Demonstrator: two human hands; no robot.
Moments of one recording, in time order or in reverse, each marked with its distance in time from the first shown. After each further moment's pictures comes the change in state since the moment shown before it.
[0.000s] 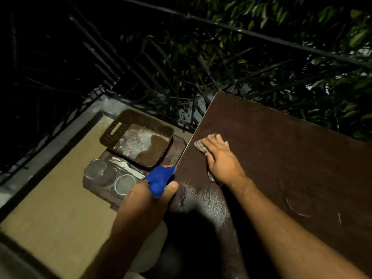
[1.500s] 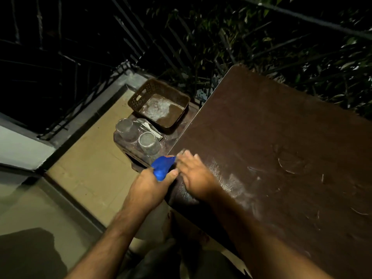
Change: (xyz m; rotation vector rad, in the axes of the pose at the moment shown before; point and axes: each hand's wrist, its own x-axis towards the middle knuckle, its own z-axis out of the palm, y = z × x) left_hand -0.109 -0.041 -0.002 0.147 0.097 -0.134; right_hand -0.158 -0.086 0.055 0.036 -0.227 -0.342
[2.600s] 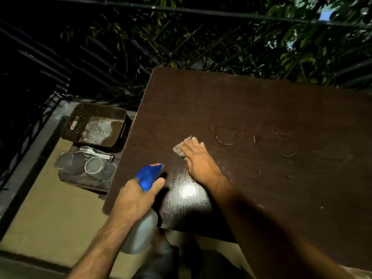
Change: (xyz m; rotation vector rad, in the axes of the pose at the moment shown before) left_hand -0.021 0.052 0.054 0.141 -0.180 0.257; right_hand -0.082 0.091 -0.077 -0.030 0.250 0.453
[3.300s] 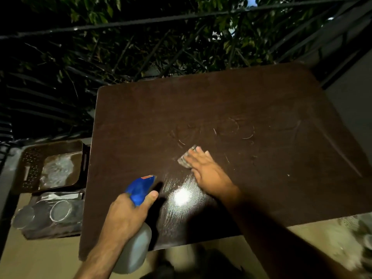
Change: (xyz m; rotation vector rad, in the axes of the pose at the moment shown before) left_hand 0.010 0.044 0.023 0.164 -0.147 0.184; right_hand -0.080 0.063 -0.044 -0.082 0.122 0.156
